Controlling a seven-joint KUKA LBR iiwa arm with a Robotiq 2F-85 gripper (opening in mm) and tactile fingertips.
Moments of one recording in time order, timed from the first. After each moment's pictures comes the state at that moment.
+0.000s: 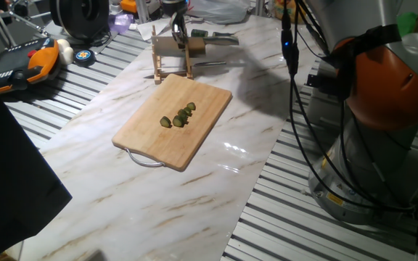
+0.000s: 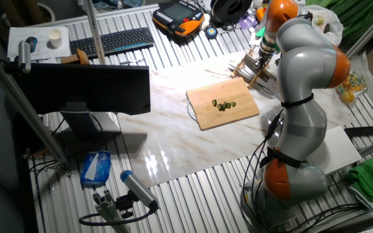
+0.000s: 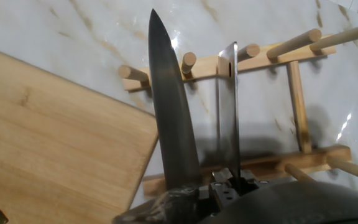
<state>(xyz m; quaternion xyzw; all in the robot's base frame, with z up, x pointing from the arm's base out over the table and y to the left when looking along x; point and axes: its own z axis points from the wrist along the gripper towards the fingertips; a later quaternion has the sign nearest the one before) 0.629 -0.249 0.107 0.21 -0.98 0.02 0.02</state>
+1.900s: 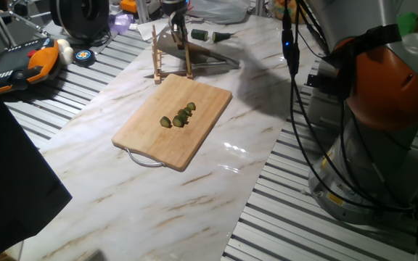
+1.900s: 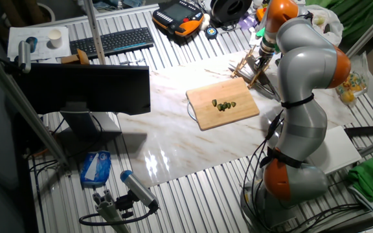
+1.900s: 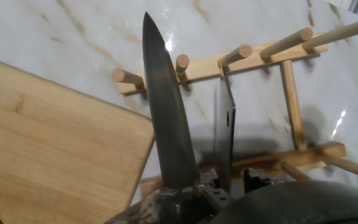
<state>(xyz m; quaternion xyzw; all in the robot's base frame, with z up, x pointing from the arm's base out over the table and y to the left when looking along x) 0.630 -0.251 0.111 0.20 -0.98 0.02 0.01</state>
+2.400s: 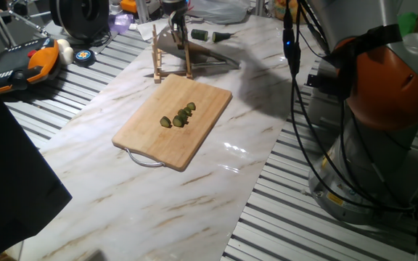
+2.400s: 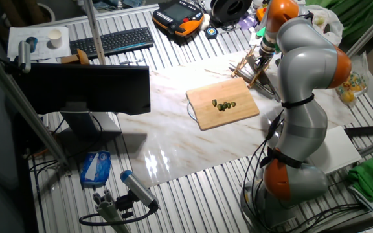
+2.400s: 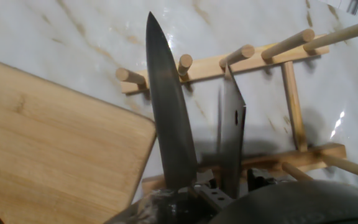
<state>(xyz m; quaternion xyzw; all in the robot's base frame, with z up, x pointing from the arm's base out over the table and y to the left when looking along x) 0.630 -0.250 0.116 0.19 -0.98 0.03 0.01</state>
